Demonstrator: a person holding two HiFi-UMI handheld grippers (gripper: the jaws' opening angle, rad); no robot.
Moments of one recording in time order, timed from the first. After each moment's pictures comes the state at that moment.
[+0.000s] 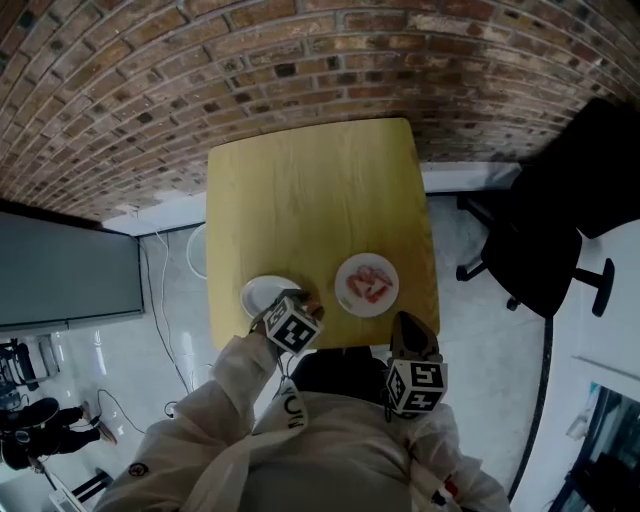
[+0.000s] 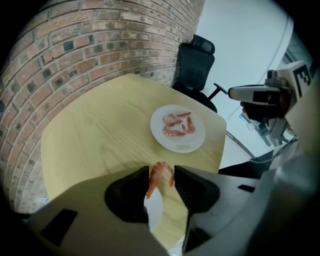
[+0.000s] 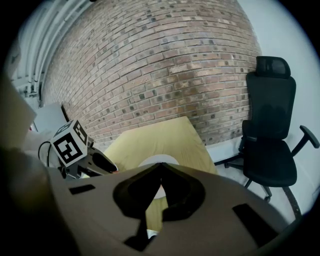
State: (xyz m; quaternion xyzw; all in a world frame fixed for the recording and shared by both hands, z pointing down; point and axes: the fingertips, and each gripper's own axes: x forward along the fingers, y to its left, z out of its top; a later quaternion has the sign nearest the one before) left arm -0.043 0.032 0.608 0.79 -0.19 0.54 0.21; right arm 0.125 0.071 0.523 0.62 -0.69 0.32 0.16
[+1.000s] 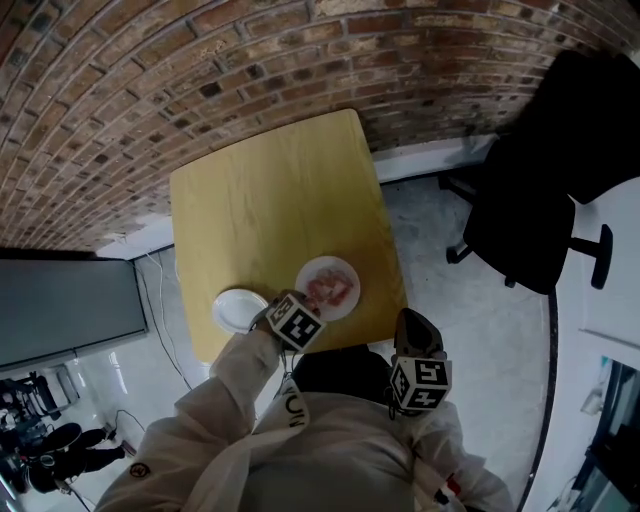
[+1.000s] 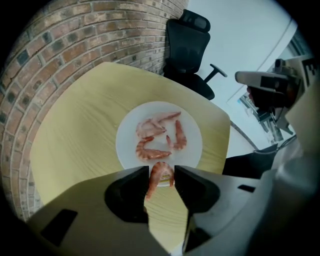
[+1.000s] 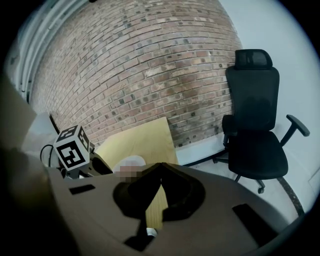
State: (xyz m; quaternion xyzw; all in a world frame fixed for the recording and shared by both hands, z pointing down) left arm 0.041 0.038 0.637 0.75 -0.14 0.62 0.19; right arm 0.230 0.087 0.538 0.66 -0.65 0.35 0.14
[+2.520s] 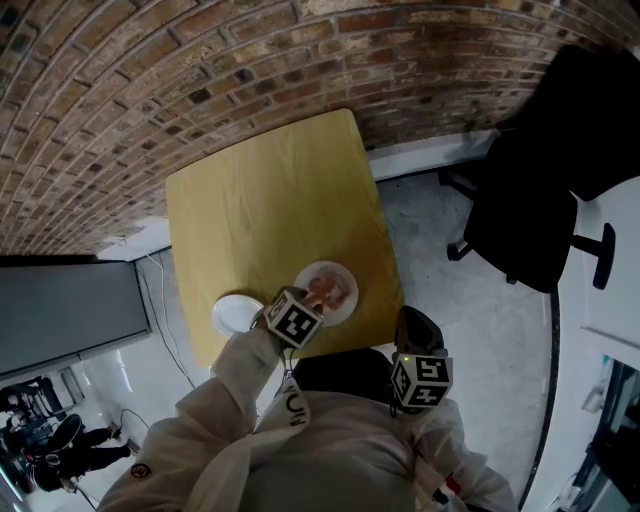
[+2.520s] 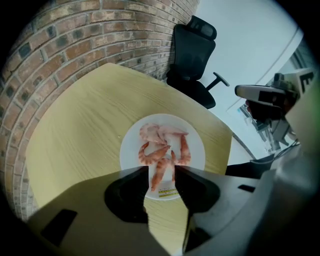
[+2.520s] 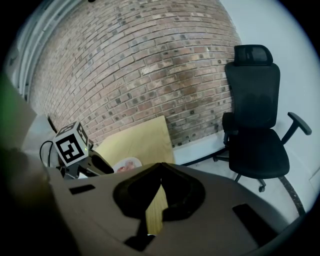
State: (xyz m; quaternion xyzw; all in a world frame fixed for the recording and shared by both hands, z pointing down) left arm 0.062 0.019 0.631 0.75 -0.14 0.60 0.22; right arm 0.245 0.072 0.545 0.65 -0.65 0.37 0.14
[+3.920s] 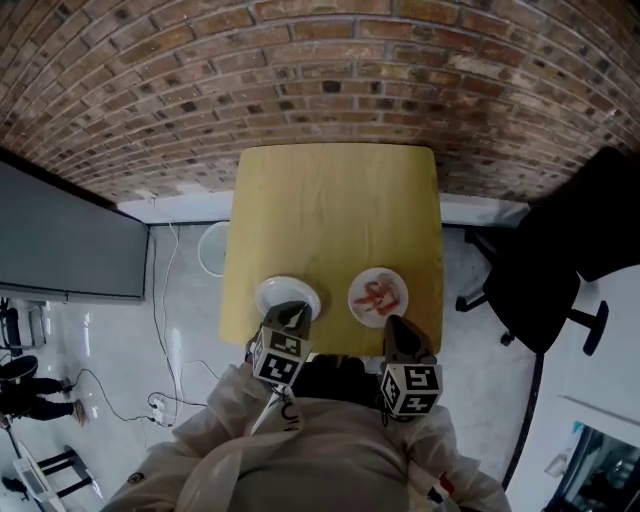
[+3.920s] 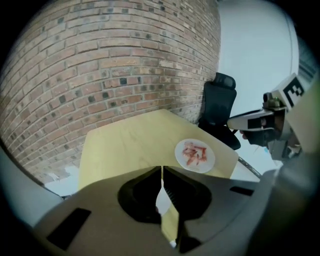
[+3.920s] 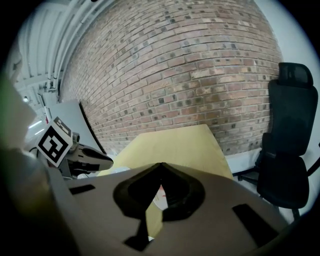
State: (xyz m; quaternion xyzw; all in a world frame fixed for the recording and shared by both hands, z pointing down) left arm -0.089 0.022 0.526 0.80 -0.40 0.39 0.20; right arm 0.081 0.049 0.483 0.56 -0.76 0.28 0.17
